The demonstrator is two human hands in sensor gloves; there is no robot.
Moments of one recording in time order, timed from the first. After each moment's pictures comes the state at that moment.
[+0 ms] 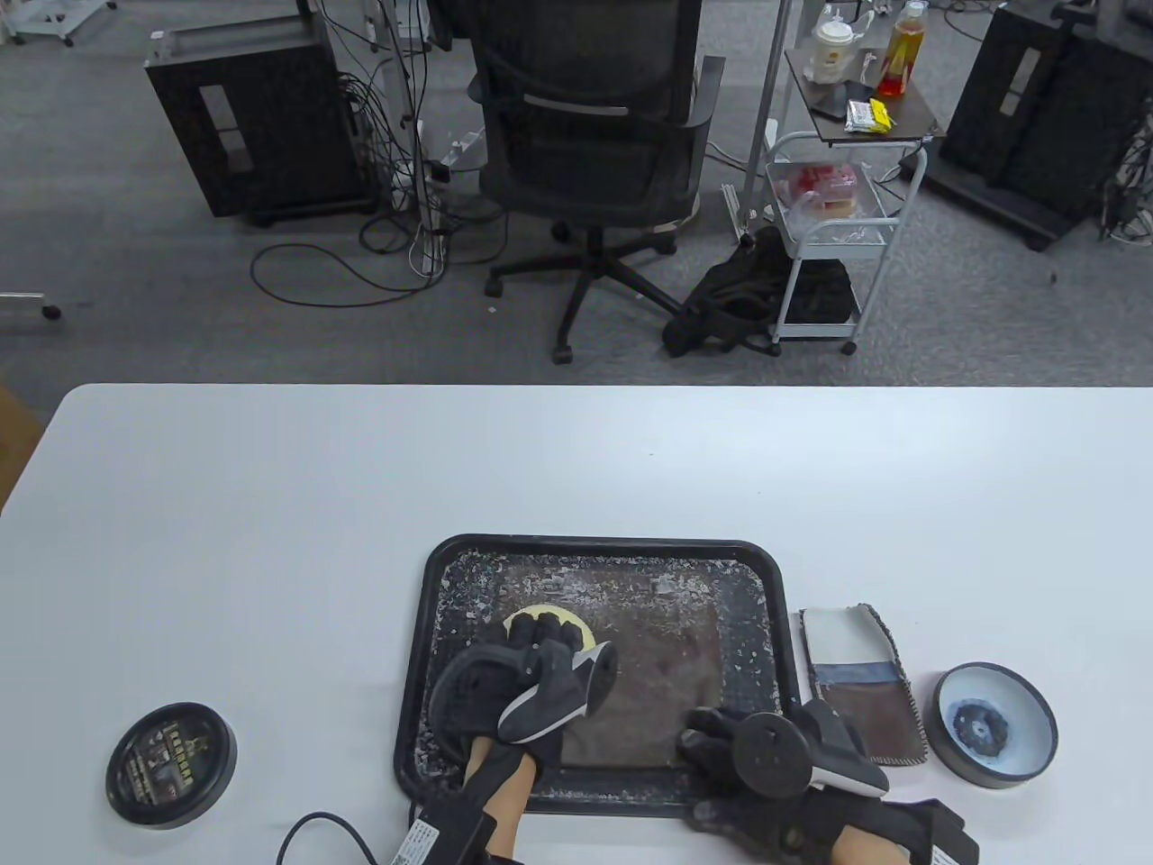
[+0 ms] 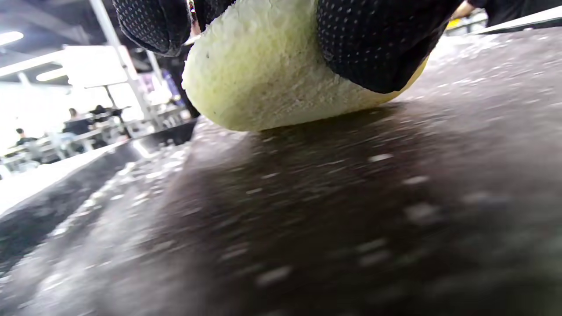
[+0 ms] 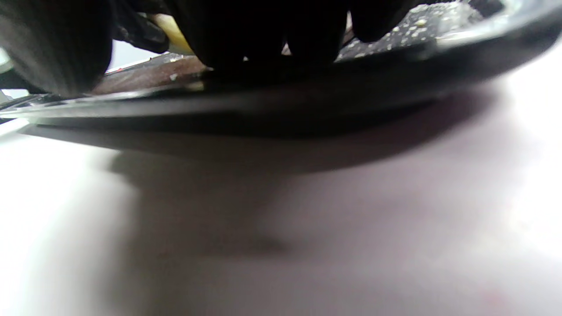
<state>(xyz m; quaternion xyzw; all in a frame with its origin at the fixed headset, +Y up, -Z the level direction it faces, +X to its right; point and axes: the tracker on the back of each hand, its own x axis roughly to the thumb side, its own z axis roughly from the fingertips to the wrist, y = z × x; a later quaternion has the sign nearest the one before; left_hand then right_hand) -0.057 -0.741 -0.317 -0.02 -0.11 -0.15 0.98 0.172 -0.770 -0.258 0.26 0.14 0.95 0.11</state>
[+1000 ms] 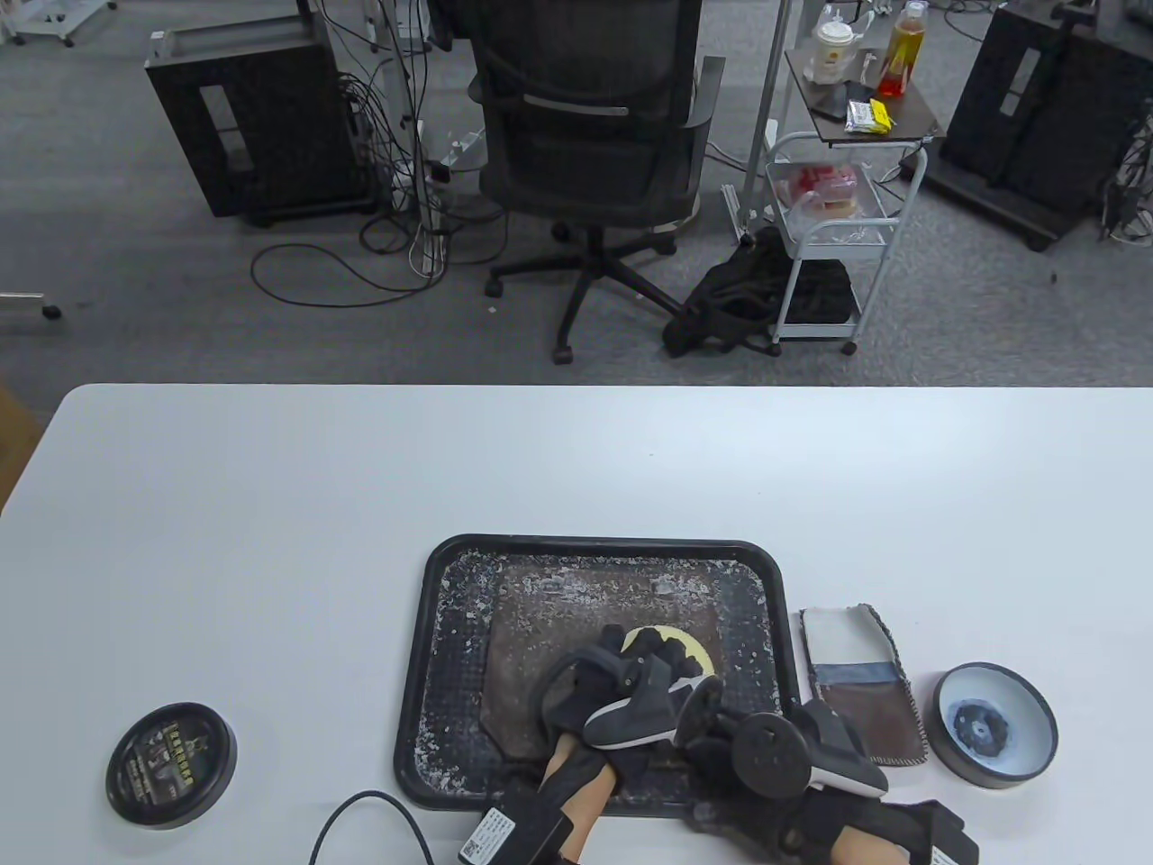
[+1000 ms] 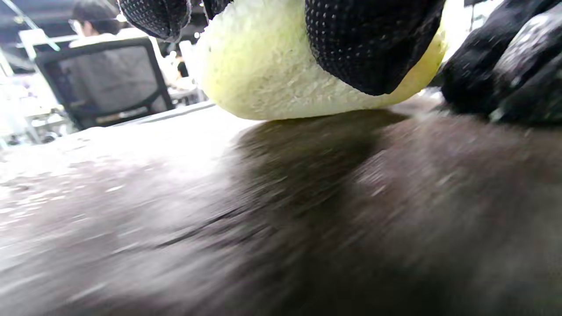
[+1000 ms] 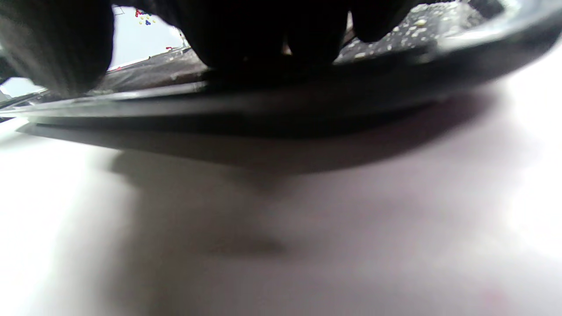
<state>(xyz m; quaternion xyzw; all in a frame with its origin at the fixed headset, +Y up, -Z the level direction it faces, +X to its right) 0.022 -0.748 -0.309 -0.02 -0.25 -0.13 0.96 0.171 -0.770 -0.258 0.26 0.14 0.95 0.11</state>
